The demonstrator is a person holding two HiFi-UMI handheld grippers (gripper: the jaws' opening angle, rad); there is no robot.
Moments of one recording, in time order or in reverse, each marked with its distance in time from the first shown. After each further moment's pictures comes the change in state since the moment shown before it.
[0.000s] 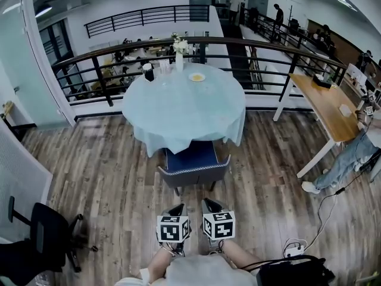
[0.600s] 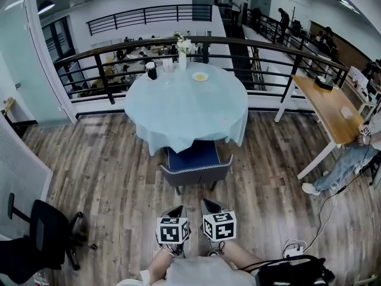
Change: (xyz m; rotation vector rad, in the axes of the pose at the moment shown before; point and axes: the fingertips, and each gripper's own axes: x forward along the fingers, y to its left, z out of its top) left arm -0.010 0.013 -0.011 -0.034 0.008 0.017; right arm -0.003 0.023 0.006 -0.027 0.003 0.048
